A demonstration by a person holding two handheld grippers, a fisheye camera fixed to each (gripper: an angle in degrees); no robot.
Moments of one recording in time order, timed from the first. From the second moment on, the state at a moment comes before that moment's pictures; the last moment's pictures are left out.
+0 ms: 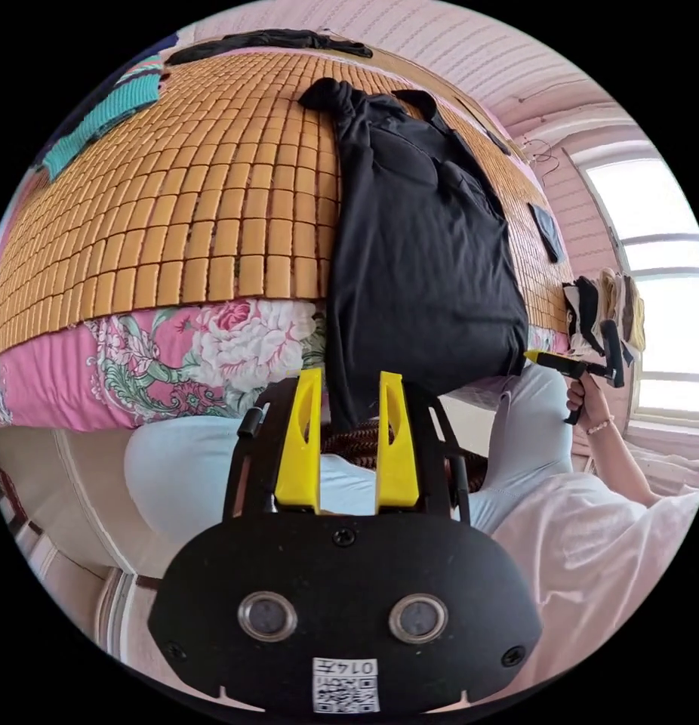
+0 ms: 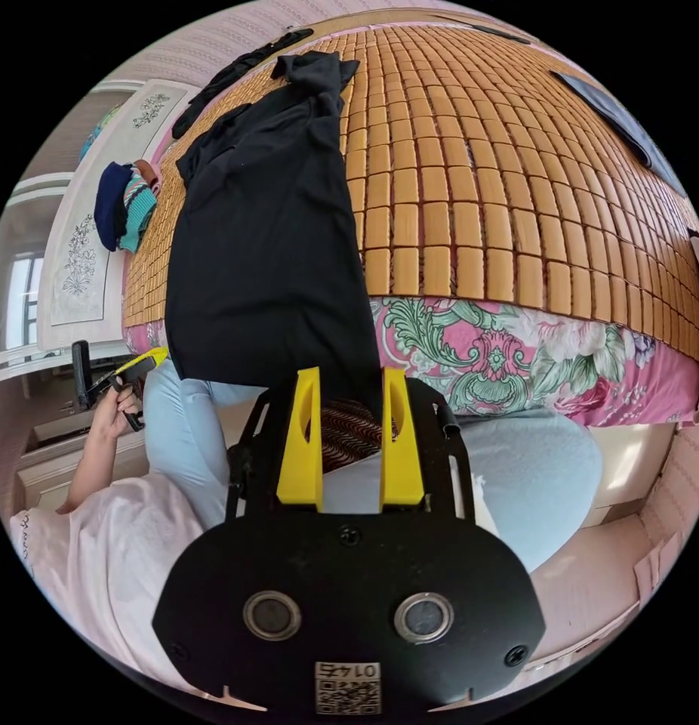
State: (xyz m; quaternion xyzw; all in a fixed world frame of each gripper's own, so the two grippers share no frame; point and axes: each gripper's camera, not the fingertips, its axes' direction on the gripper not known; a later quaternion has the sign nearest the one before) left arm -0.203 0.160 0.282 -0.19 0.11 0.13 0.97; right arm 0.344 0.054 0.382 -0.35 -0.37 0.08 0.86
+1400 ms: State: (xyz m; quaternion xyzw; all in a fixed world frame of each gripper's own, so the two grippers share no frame) left arm -0.195 0.002 -0.205 0.39 0.19 0.17 0.89; right arm 0.582 -0.290 -0.016 0.16 -0.45 0.08 0.88
